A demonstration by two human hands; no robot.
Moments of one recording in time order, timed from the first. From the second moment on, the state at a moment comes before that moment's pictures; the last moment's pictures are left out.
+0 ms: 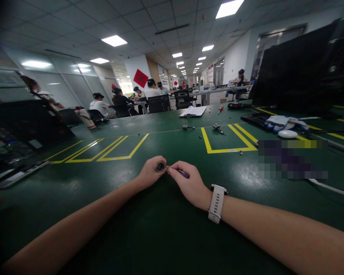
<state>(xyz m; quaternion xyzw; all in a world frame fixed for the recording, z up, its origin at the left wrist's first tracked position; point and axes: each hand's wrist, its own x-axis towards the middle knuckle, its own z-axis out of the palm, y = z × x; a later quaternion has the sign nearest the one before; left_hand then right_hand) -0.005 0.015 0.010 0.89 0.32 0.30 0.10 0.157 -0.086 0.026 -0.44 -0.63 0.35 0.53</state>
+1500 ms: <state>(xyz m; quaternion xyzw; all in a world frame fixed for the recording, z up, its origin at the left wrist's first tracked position) -0.005 0.014 0.010 0.89 0.30 0.32 0.07 0.156 -0.075 0.014 -0.41 -0.52 0.49 0.57</state>
